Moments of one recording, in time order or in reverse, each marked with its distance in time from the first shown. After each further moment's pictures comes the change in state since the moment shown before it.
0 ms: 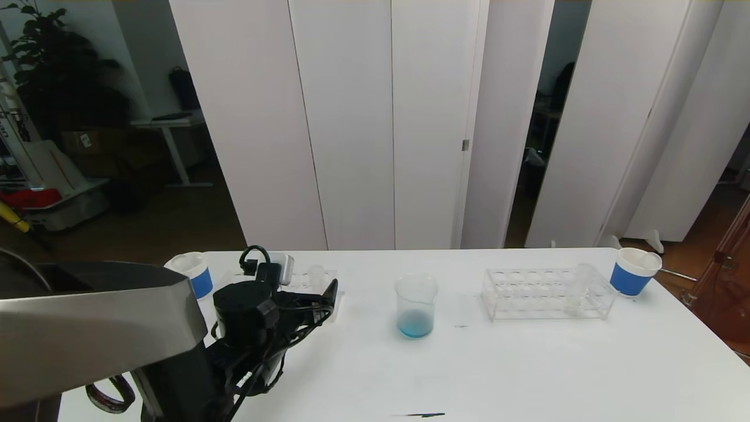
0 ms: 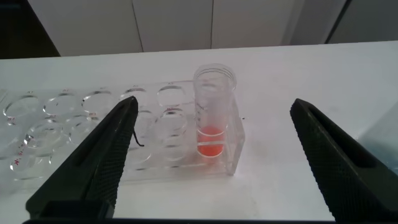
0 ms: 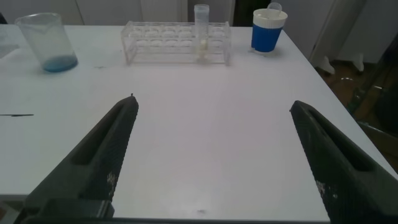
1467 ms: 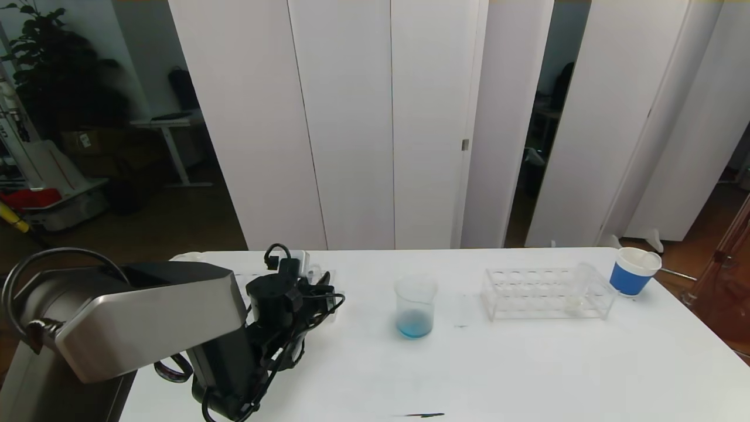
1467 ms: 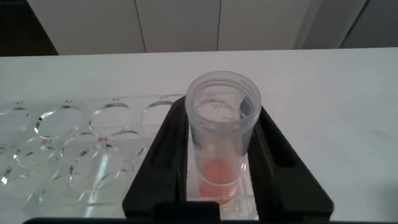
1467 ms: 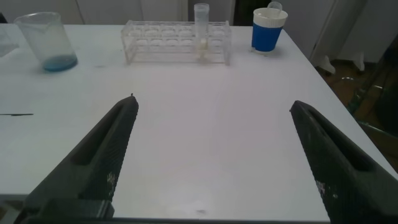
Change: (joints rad) left arm 0.050 0.179 -0.229 0.037 0.003 0.003; right arm 0.000 0.000 0.000 0.000 0.000 0.000
